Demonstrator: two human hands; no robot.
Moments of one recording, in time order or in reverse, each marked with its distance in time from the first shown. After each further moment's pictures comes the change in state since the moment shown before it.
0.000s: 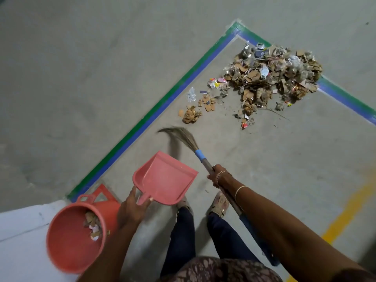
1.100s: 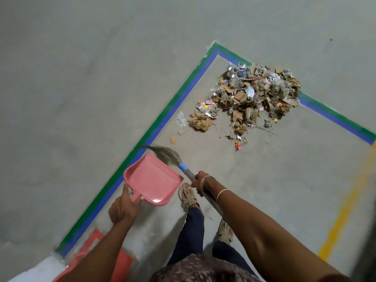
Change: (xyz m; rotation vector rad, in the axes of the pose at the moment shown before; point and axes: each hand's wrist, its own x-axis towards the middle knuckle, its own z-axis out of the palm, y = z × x) left_hand 0.218 0.116 -0.106 0.319 0.021 0.109; right_hand 0.094 -0.181 -0.045 0.114 -0.099 0.054
